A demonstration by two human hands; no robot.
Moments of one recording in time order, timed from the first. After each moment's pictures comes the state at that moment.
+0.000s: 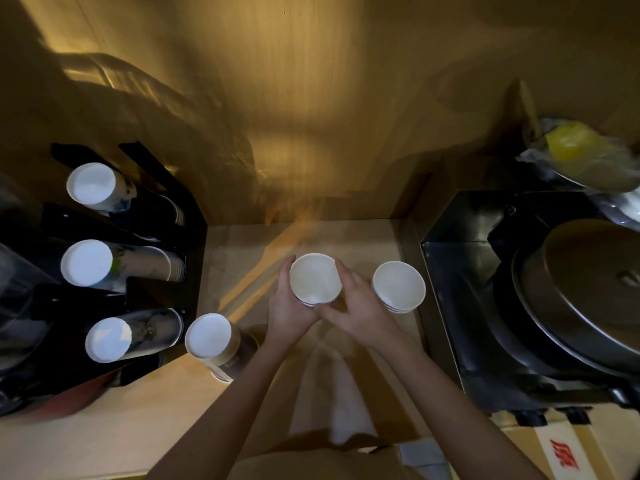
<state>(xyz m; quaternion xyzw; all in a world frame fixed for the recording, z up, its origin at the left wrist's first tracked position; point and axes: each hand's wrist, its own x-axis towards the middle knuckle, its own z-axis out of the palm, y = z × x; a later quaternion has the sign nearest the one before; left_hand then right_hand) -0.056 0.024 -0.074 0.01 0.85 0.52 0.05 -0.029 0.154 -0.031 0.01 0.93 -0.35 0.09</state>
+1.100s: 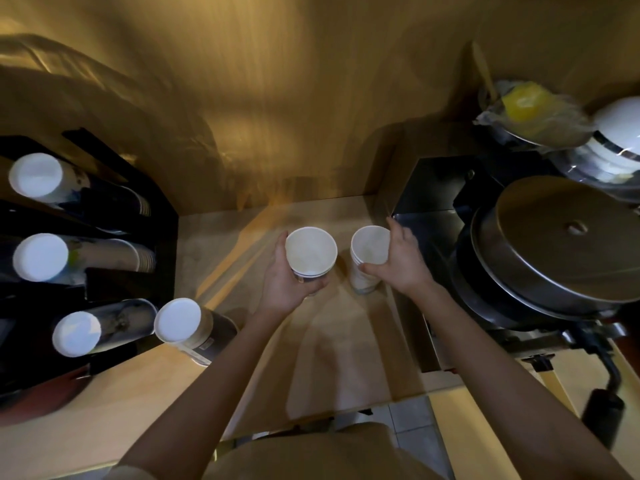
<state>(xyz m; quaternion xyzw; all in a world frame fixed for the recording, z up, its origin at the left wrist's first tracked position) -0.056 0.054 -0.059 0.06 0.87 0.48 0.10 -0.028 0.253 -0.036 0.20 0.94 -0.28 0.03</state>
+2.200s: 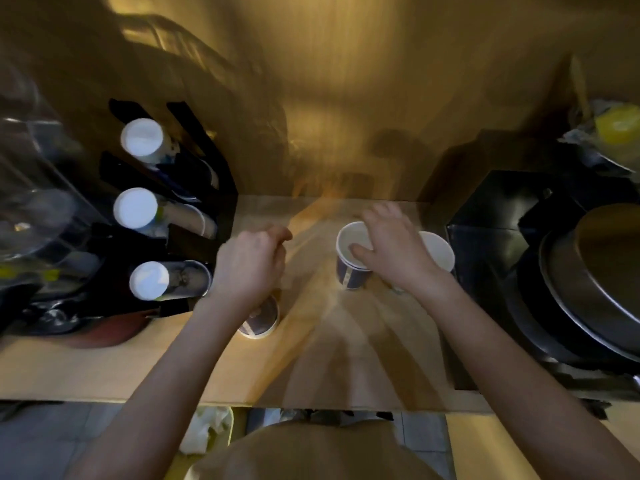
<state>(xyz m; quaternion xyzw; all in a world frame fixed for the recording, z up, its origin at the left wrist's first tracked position) -0.026 -0.041 0.042 0.11 0.98 0.17 -0.08 -0.039 0.156 0.042 -0.10 0.98 -0.15 0.02</state>
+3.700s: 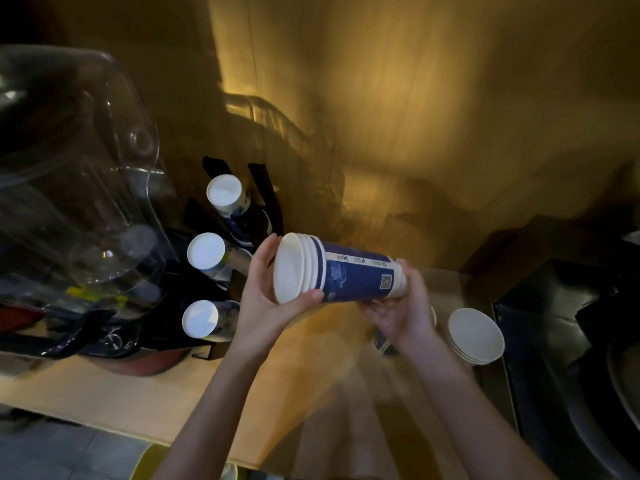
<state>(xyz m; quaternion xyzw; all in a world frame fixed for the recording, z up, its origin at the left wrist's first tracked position) -0.025 -0.085 0.039 0.00 0.69 0.72 -0.07 -0.063 0.101 0.025 0.28 0.41 -0.86 0.12</state>
